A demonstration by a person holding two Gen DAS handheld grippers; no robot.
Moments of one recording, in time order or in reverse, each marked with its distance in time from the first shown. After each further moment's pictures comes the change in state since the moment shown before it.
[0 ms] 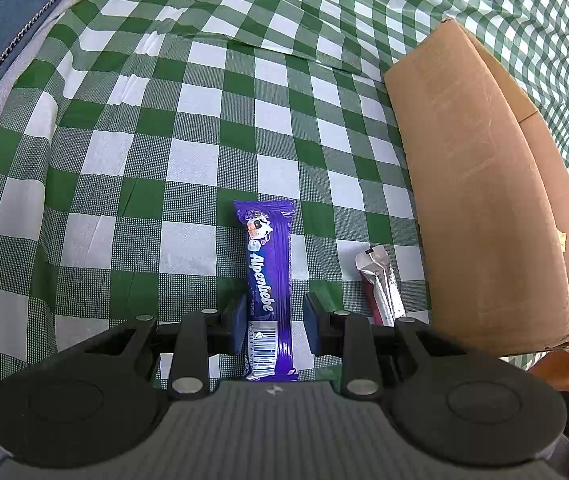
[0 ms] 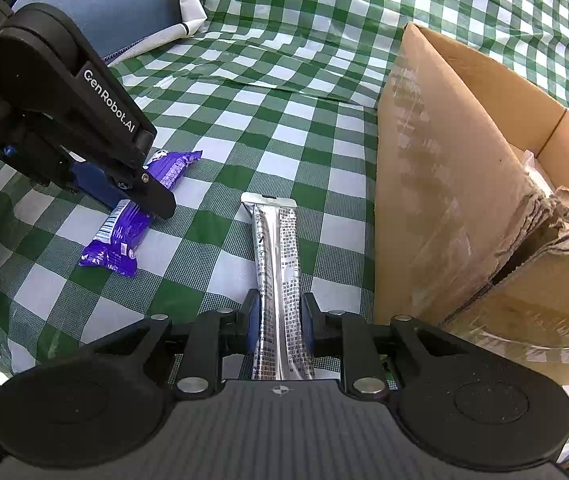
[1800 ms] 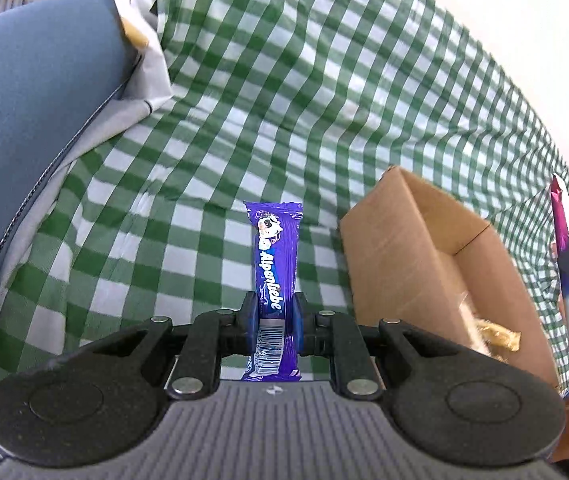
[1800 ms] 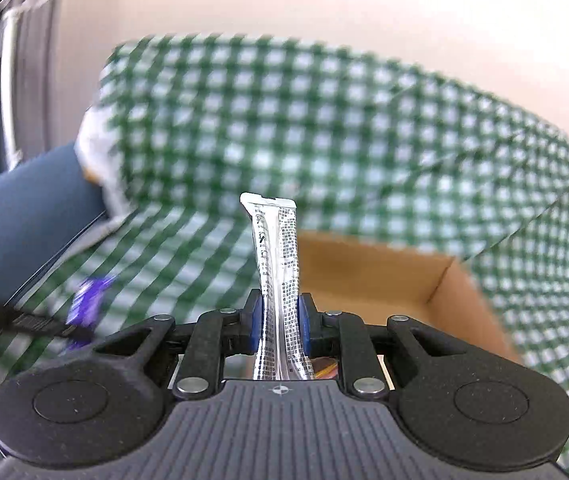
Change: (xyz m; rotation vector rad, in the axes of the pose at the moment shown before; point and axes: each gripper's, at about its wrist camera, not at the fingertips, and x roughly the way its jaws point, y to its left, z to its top) left arm -0.073 -0.031 0.013 -0.025 -0.411 -0.041; right arm -0.108 -0.116 0.104 0.113 -0.397 -0.160
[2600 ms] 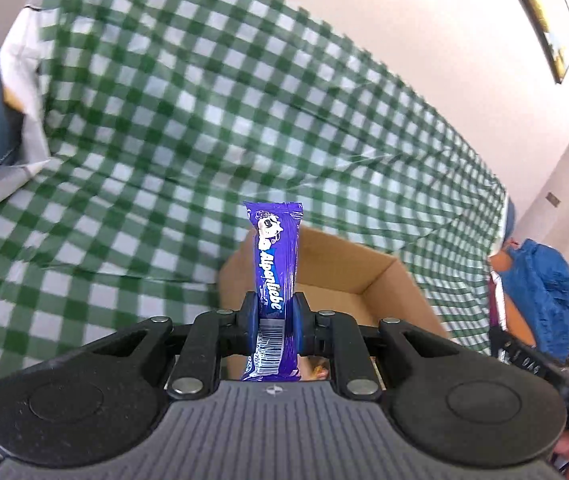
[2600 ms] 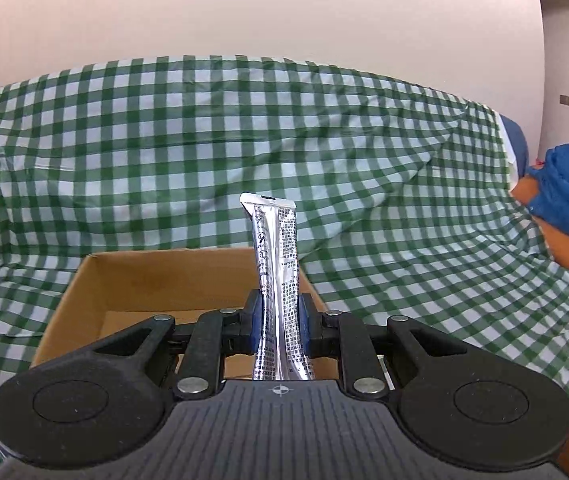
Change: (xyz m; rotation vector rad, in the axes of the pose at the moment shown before) left arm 0.007 -0.103 0.019 0.080 -0.120 -0.198; right arm 0.014 -0.137 -0.037 0.207 -0.009 -0.257
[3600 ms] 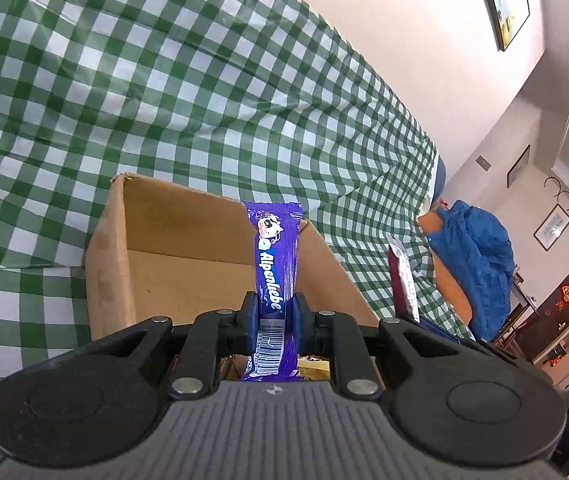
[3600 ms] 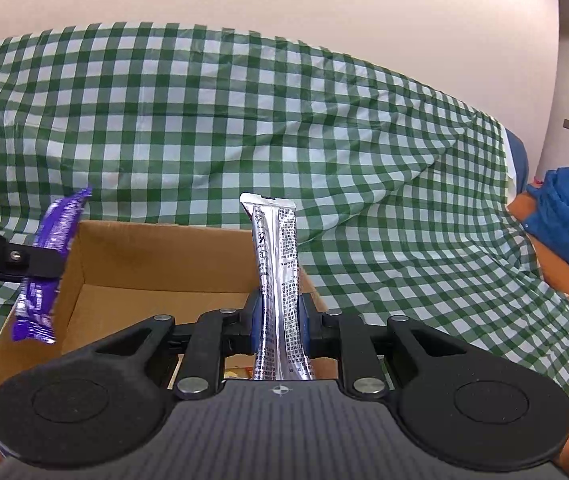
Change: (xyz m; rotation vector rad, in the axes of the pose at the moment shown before) left arm 0.099 -0.052 -0.009 0.038 0.129 -0.252; right arm 0.028 0.030 0.000 -0.121 0.049 -0.034
